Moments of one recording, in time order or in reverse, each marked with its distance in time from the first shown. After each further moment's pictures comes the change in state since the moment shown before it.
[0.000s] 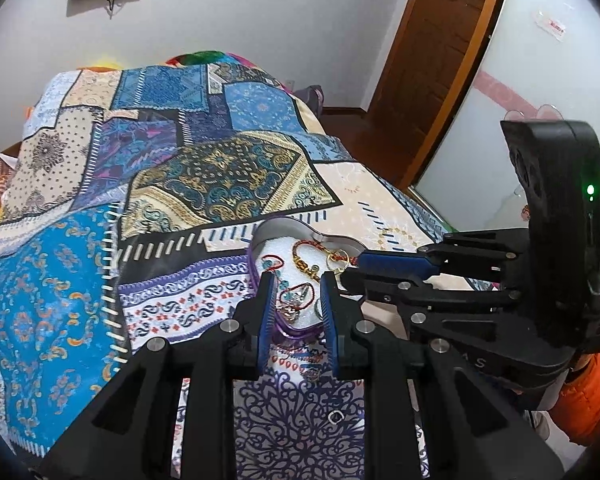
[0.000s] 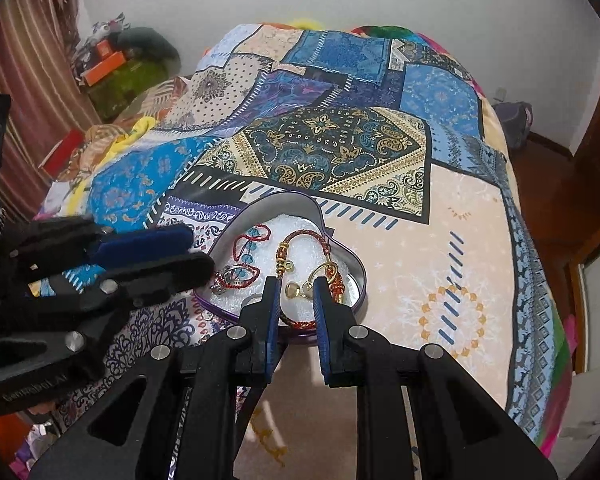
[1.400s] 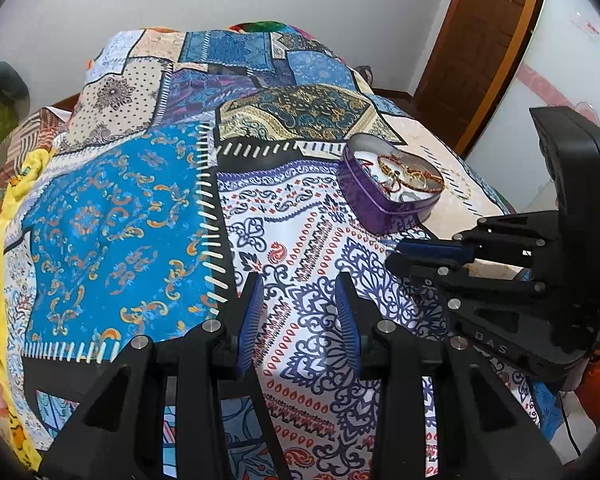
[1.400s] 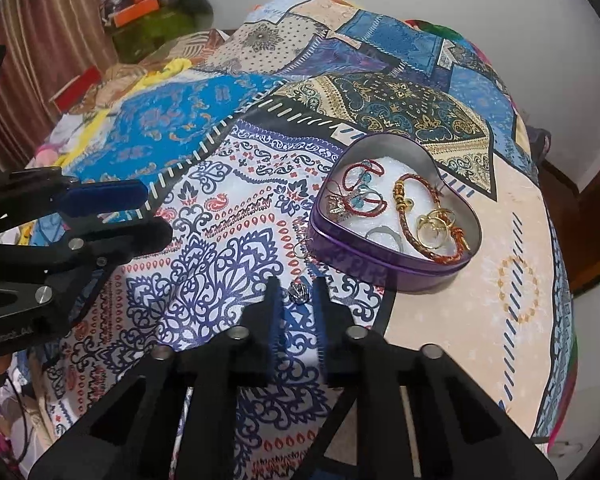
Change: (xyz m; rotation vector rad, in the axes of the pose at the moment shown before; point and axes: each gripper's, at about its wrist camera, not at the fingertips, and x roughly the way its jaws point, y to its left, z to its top) left arm -0.029 0.043 -0.072 -0.079 0.081 0.136; right arm 0.029 0.068 -0.032 -0.169 0.078 -0.033
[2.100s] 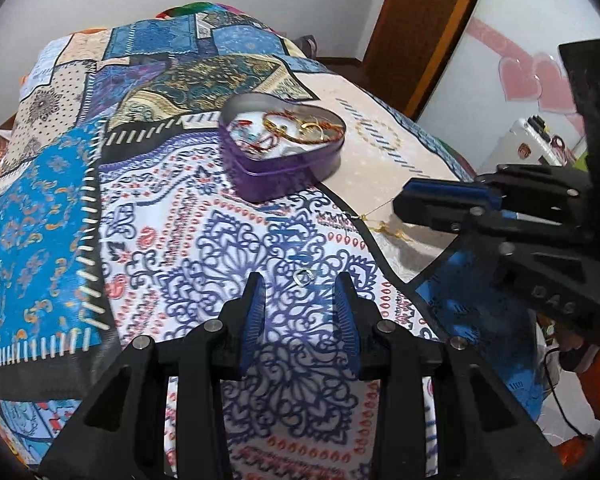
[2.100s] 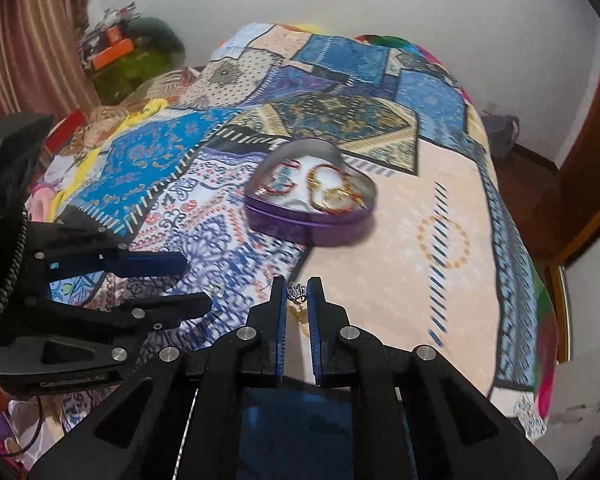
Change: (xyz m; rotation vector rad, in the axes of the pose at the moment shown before) left arm 0.025 -0.072 -0.008 0.136 0.097 -0.118; right arm -0.054 -0.039 -0.035 0.134 -0.099 -0.033
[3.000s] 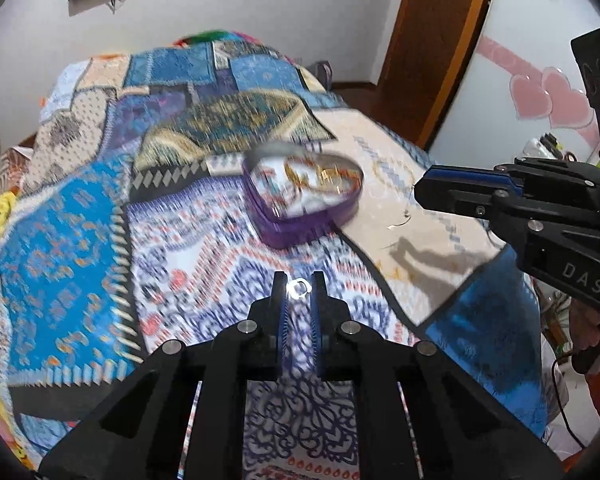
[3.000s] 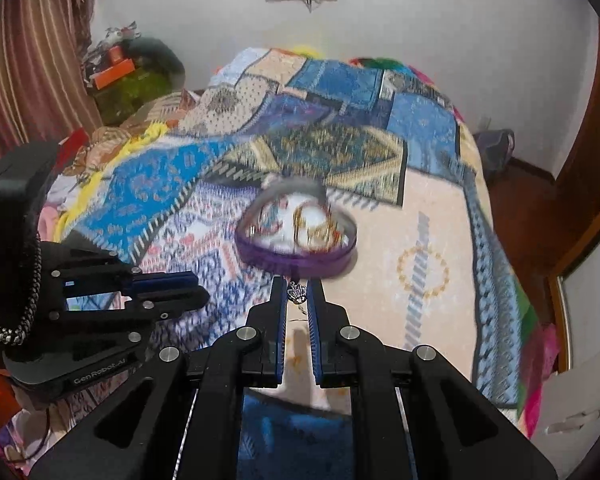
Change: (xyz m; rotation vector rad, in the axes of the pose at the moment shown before) left arm -0.023 0.004 0.022 -0.003 -0.115 0.074; right arm -0.020 -0.008 0.019 -0.004 -0.090 0.003
